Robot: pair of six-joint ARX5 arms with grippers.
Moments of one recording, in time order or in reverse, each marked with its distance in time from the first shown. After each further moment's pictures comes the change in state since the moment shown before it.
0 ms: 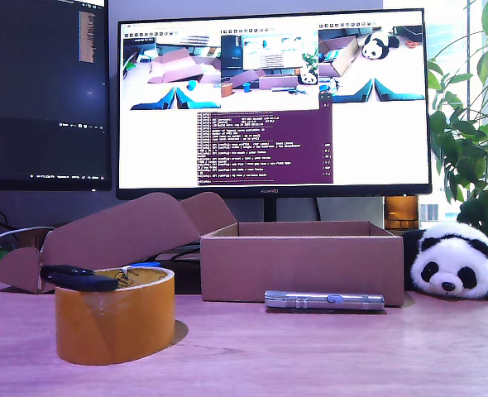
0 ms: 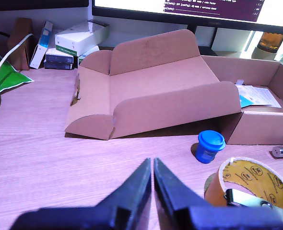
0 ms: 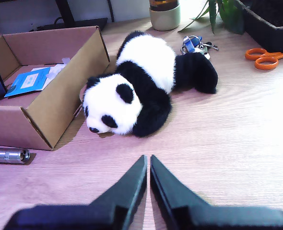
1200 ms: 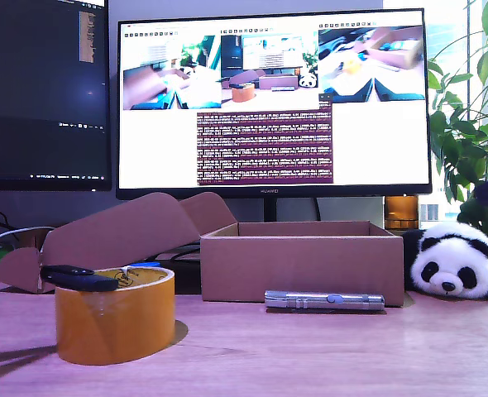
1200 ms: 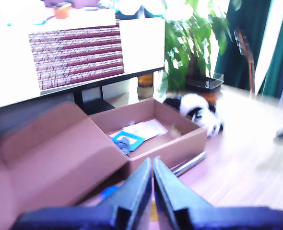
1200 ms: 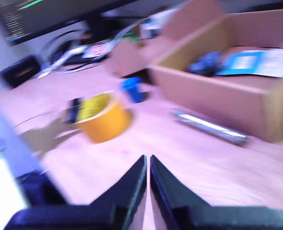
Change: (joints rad) left arm -0.187 0.038 0.246 -0.074 0.273 0.276; right arm 0.306 0.000 0.000 0.077 -0.494 0.077
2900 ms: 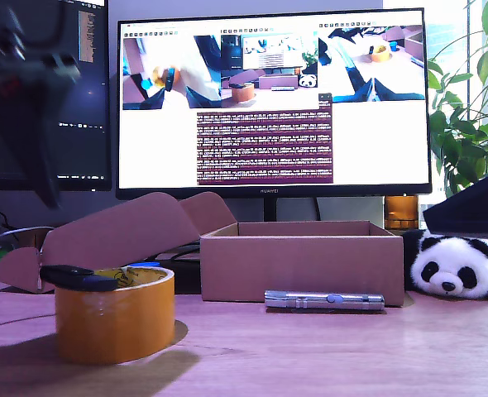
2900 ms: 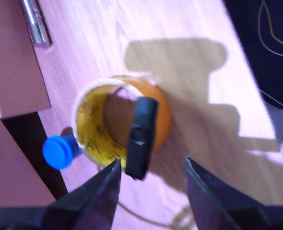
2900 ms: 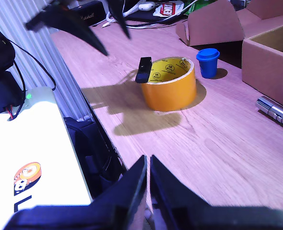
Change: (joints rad) left arm -0.440 0.934 0.447 -0.480 -0.523 1.145; right arm 0.428 0.046 0.000 0.002 0.214 -0.105
